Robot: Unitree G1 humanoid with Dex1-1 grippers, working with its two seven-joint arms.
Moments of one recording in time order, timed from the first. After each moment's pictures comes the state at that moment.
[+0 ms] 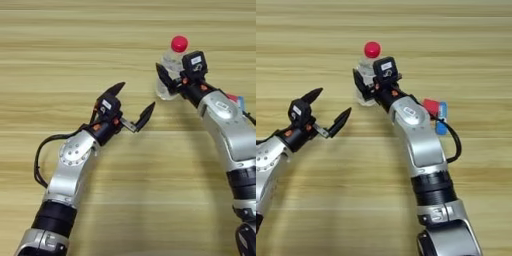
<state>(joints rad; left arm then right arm) -0.18 0.12 -0.13 0.19 -0.16 -0.21 -0.54 -0.41 -0.03 0.10 -0.07 0.09 0.36 0.27</state>
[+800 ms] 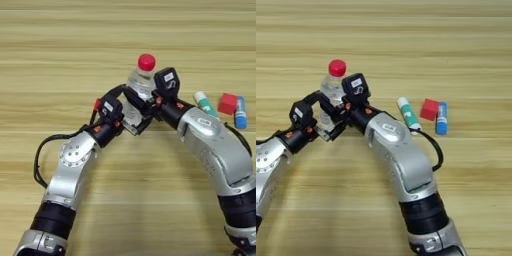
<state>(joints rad) -0.17 0.13 -0.14 0.18 -0.16 -0.21 -0.55 -0.30 0.02 0.25 -0.31 0.20 0.58 0.29</state>
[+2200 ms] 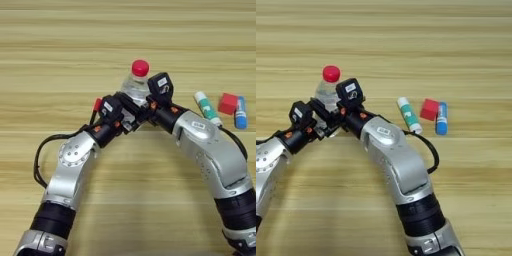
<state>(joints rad) -0.17 0.13 -0.14 0.18 -0.17 -0.21 -0.57 -0.30 0.02 0.28 -0.27 0.19 0.57 0.29</state>
